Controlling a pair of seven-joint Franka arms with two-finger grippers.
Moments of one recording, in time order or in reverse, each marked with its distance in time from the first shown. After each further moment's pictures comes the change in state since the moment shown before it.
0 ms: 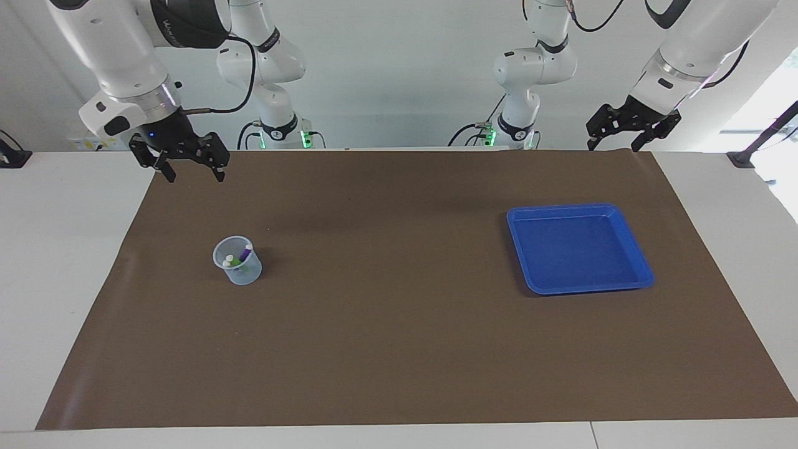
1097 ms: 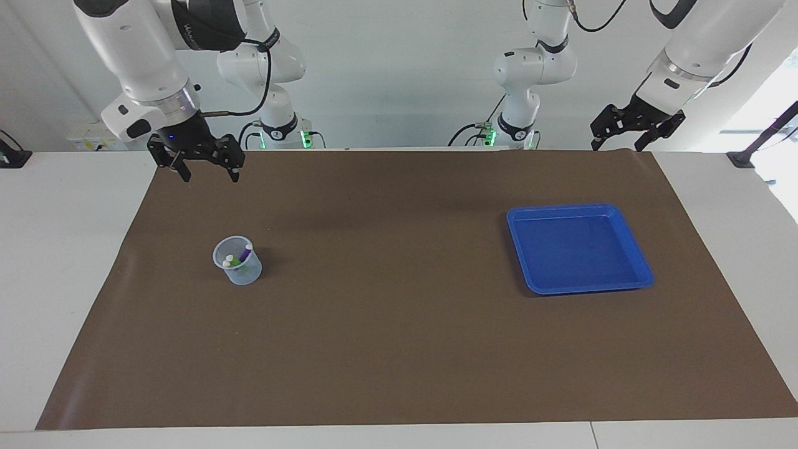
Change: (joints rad) left arm 0.001 0.000 0.015 0.000 0.000 0.000 -0.005; right arm -0.012 -0.008 0.048 -0.023 -0.012 0.001 0.051
